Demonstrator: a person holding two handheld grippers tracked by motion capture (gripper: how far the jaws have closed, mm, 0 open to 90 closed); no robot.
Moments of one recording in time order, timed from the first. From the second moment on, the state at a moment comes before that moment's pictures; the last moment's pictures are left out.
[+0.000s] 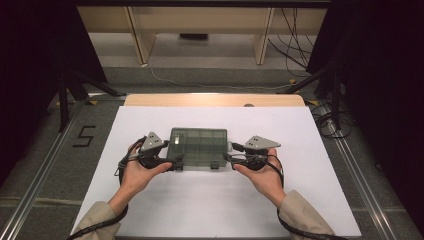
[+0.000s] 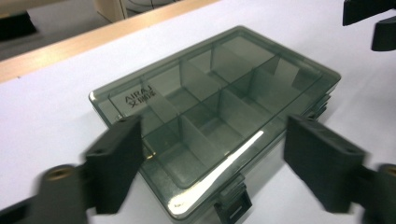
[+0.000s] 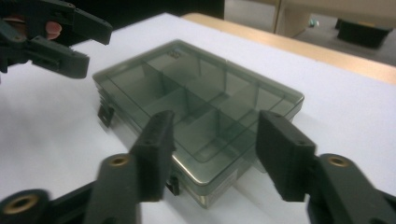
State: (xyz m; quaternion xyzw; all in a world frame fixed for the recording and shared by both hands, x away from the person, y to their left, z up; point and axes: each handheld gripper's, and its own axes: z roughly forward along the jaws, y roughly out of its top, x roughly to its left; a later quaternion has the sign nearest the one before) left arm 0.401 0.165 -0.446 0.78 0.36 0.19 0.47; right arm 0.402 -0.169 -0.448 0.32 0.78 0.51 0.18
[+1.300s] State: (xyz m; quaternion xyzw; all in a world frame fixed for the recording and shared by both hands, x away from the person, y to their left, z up) left arm 0.348 0.196 -0.437 0.76 0.35 0.20 0.51; right arm 0.333 -0.250 -0.438 0.33 0.75 0.54 0.20
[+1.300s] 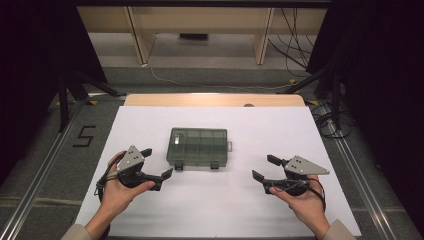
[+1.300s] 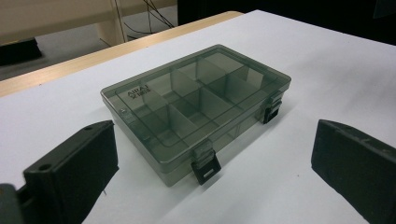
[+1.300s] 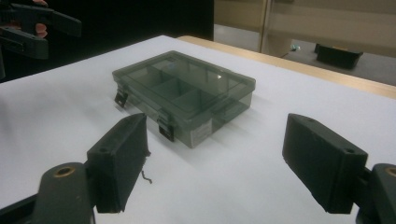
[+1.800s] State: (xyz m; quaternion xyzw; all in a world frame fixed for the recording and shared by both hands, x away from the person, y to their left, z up) left arm 0.341 0.199 -0.443 0.75 0.35 0.21 0.51; right arm 0.321 -0.258 -0.442 0.33 0.75 0.53 0.21
